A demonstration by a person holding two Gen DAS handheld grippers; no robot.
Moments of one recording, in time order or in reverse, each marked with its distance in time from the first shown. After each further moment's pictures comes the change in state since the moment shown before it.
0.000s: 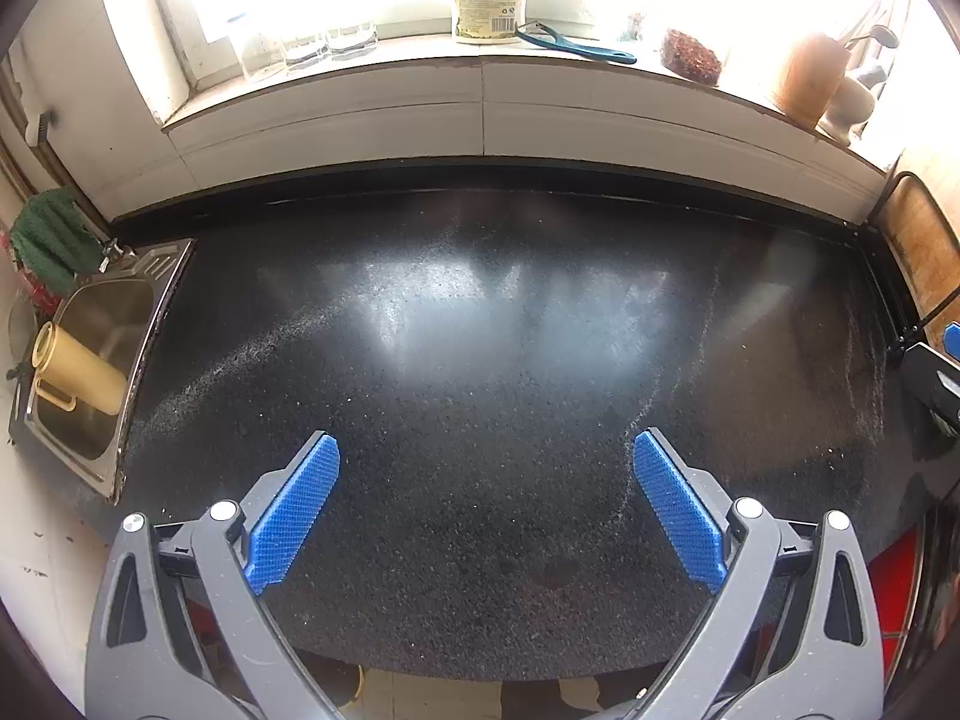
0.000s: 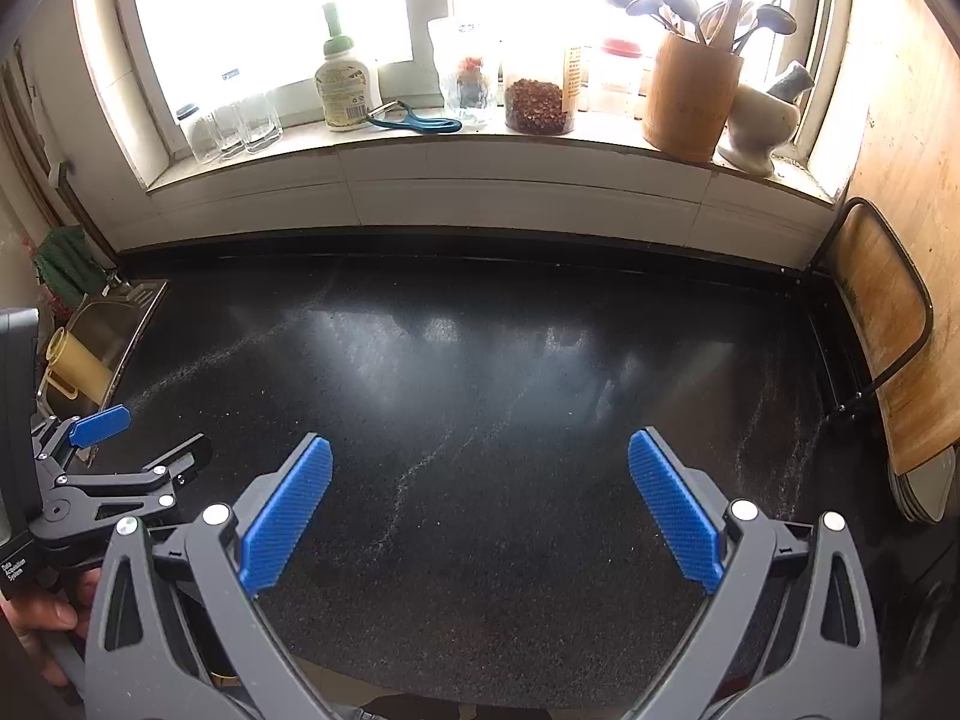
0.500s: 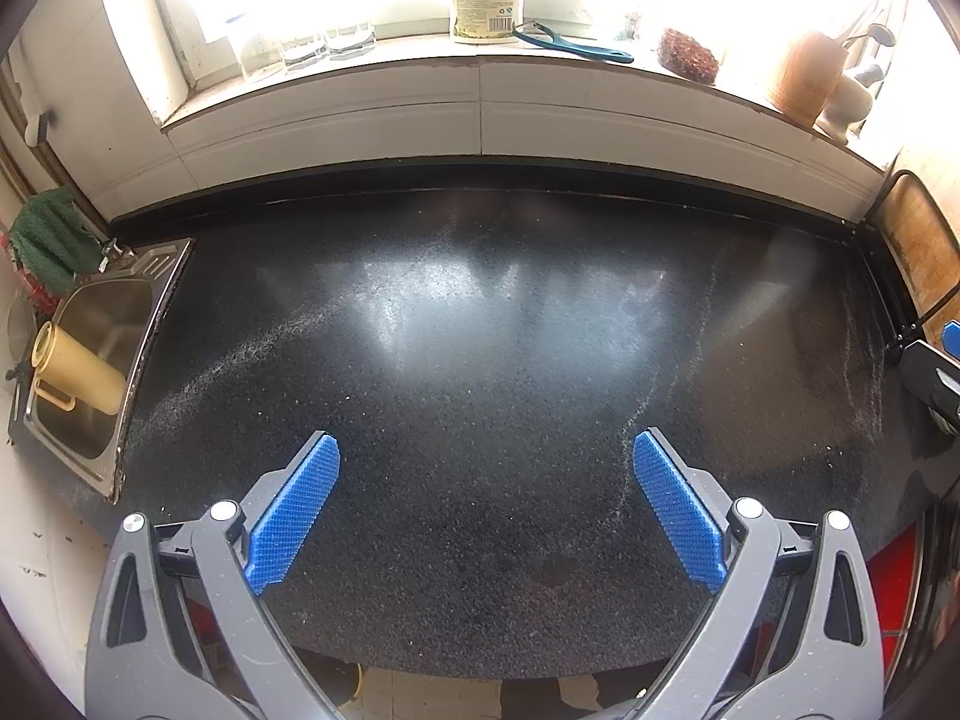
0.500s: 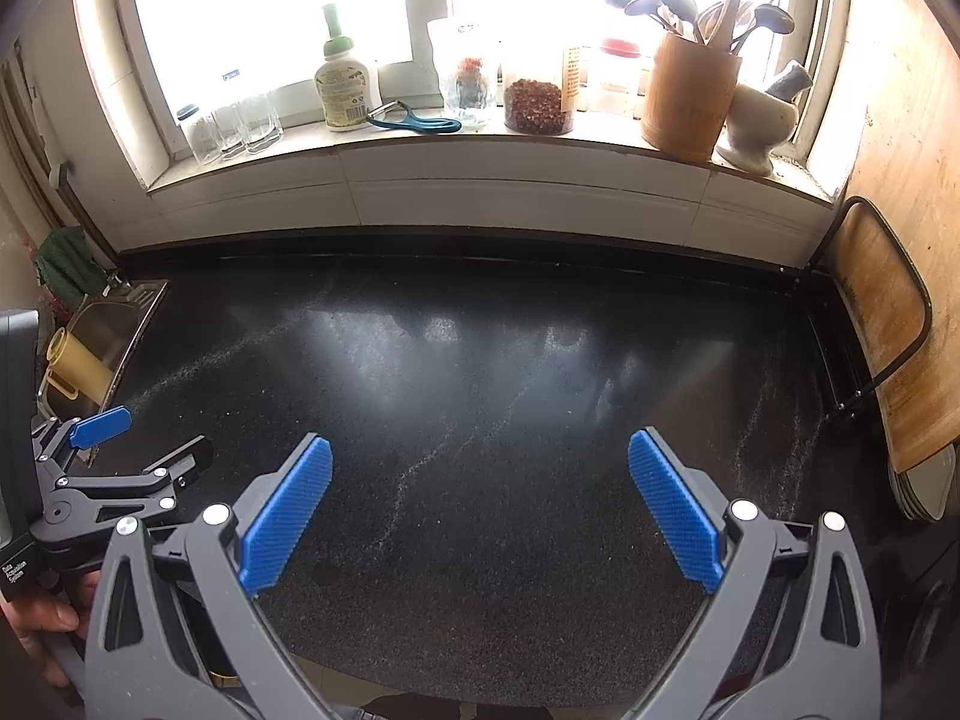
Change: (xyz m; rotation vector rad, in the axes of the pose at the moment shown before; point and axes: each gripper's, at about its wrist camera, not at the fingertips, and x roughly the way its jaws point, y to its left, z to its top) left arm -0.002 -0.001 -0.001 -0.001 0.001 -0.003; right arm -0.001 0.001 -0.002 0.006 0.002 0.001
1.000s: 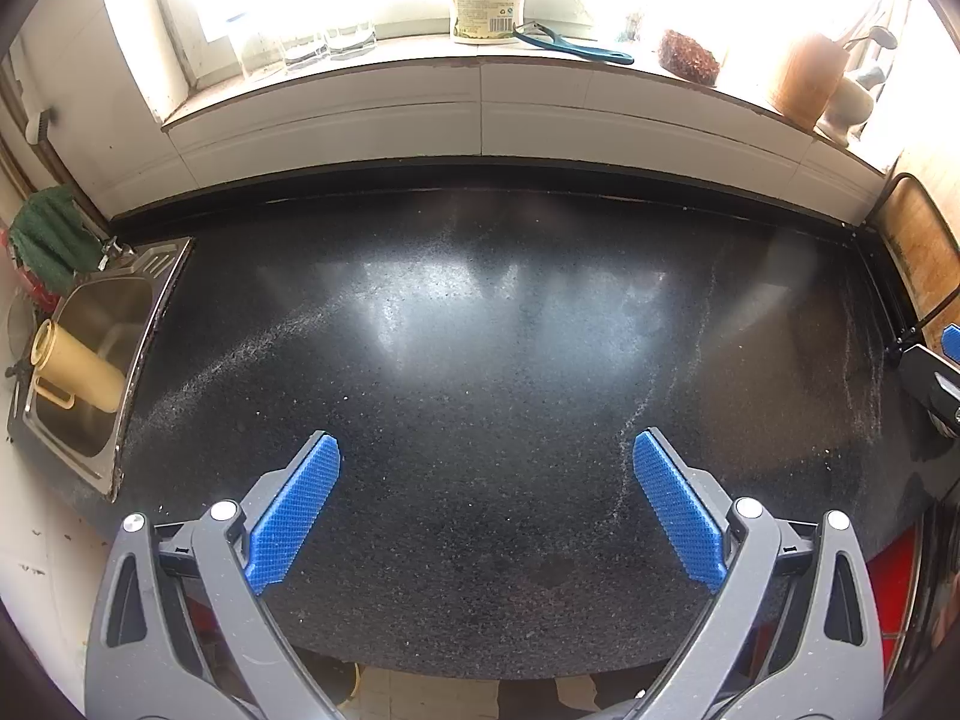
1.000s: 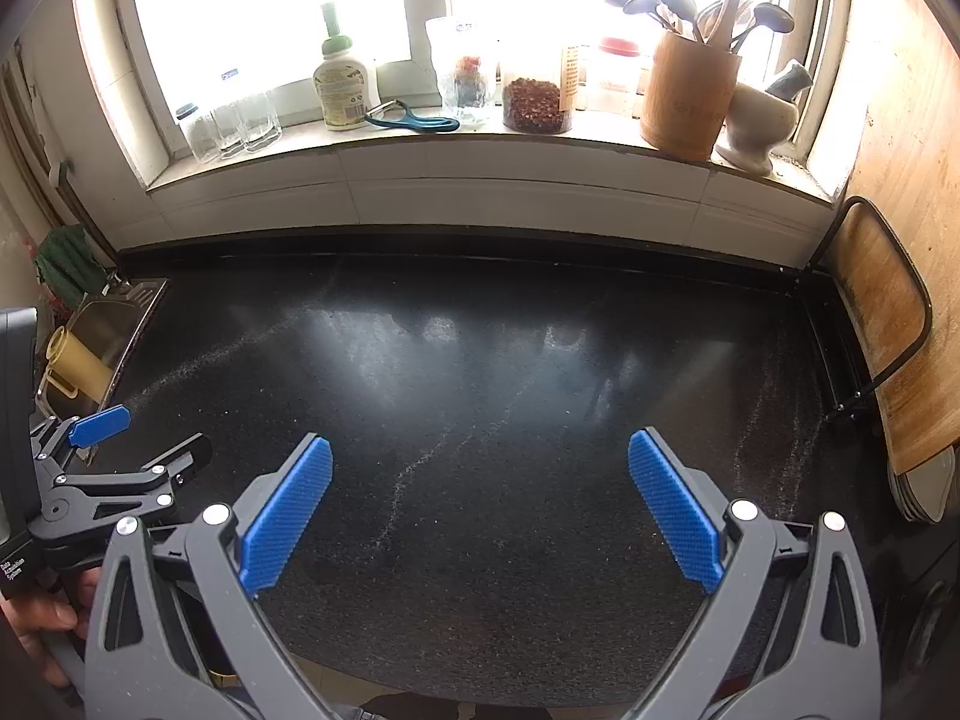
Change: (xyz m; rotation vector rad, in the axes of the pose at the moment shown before) left arm 0.000 -0.001 0.000 -0.001 0.000 -0.002; right arm 0.001 -0.002 0.001 -0.002 0.004 -0.002
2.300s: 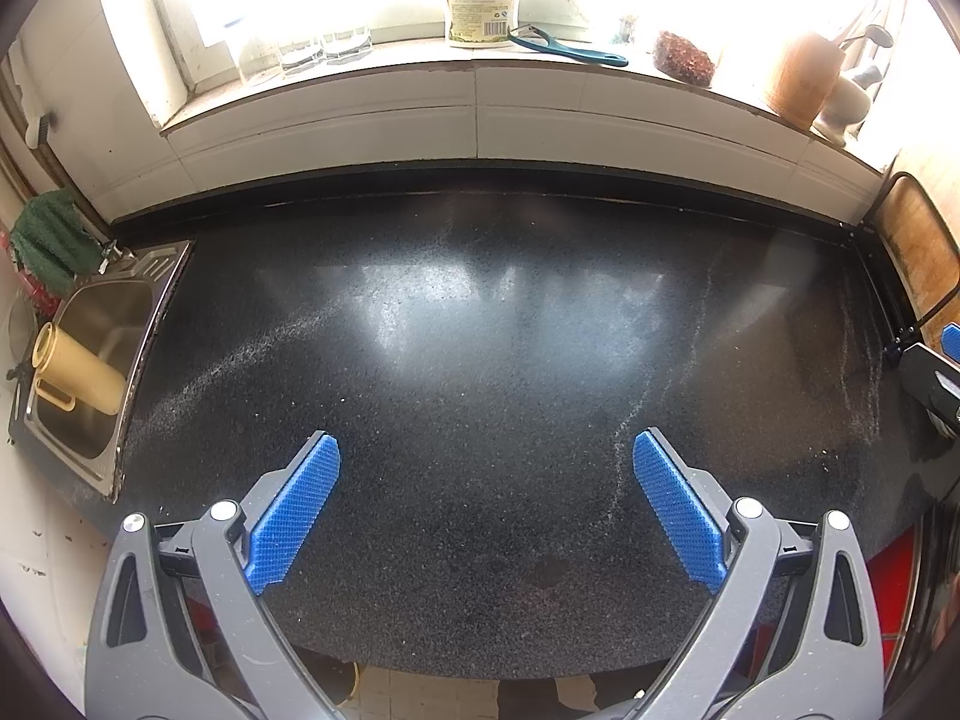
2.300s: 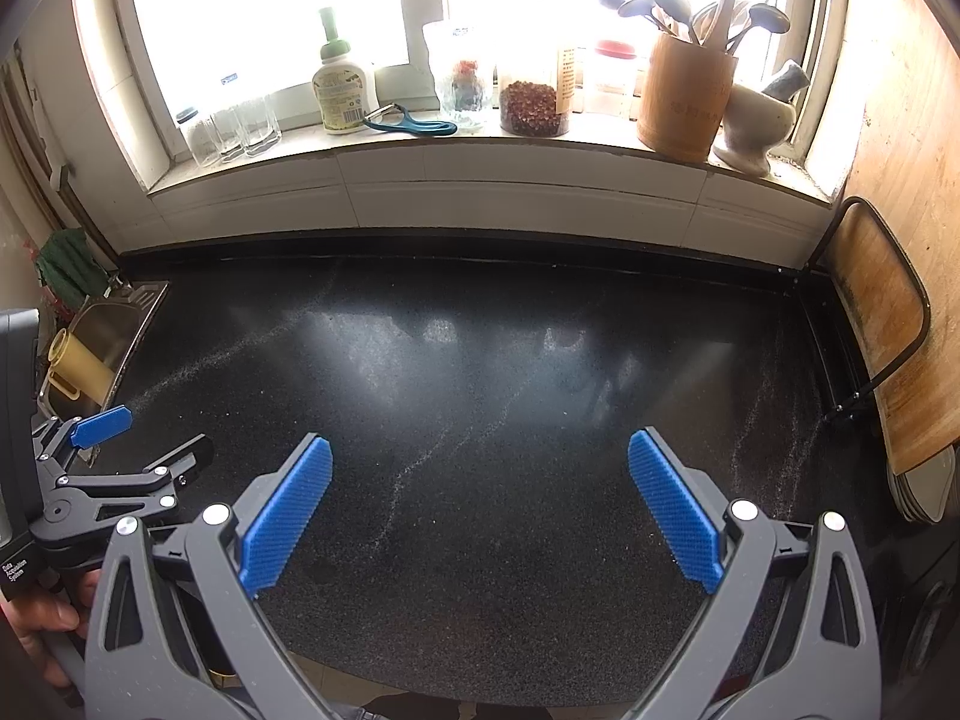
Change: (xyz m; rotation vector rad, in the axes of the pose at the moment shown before) left arm -0.001 -0.004 0.002 0.003 -0.003 0.004; right arm -0.002 -0.002 -0.002 0.002 -0.005 -0.001
